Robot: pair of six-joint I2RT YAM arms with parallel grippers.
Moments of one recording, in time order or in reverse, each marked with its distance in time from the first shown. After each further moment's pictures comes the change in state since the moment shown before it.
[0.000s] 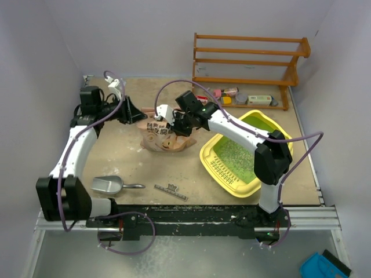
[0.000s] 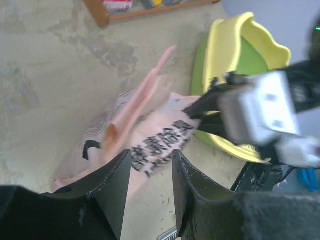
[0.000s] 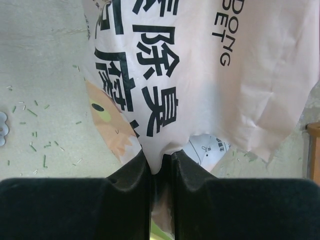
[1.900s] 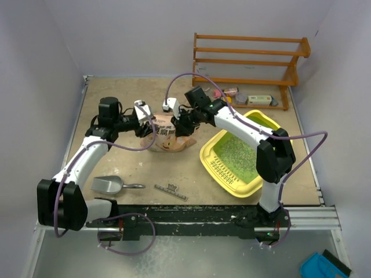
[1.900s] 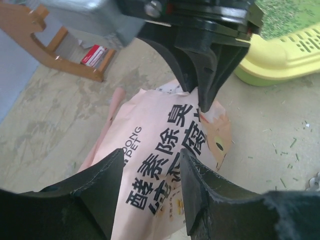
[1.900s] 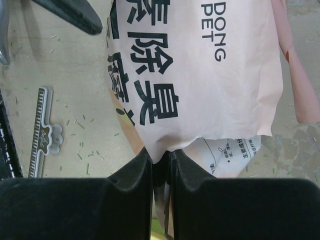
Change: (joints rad) left arm -0.194 -0.015 -0.174 0.180 -0.021 0.760; right arm -0.087 -0.021 -0.040 0.043 -0.265 0.139
